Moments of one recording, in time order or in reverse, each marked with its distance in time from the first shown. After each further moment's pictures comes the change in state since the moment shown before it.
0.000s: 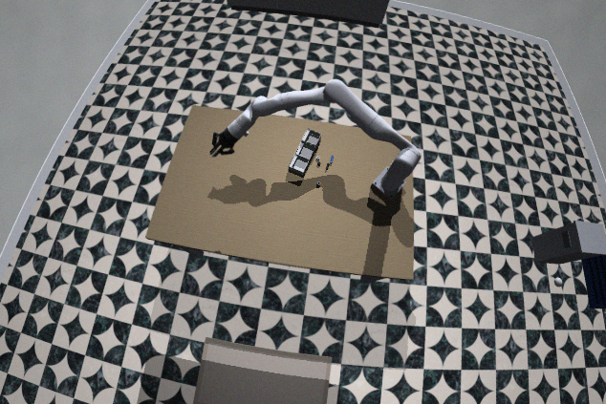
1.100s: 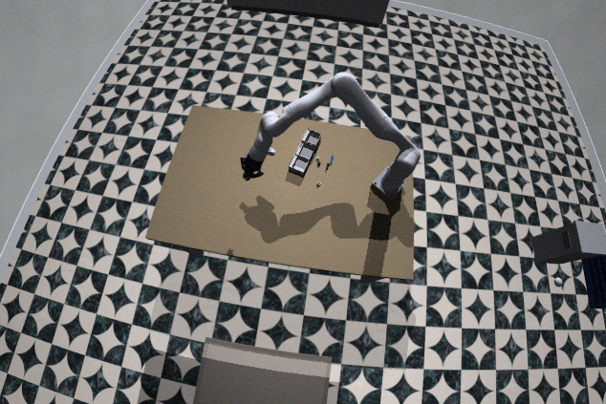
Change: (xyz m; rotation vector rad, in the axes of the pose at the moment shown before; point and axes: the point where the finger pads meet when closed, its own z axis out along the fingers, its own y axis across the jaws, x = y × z) arm 0.005 0.182 -0.041 -0.253 0.365 0.203
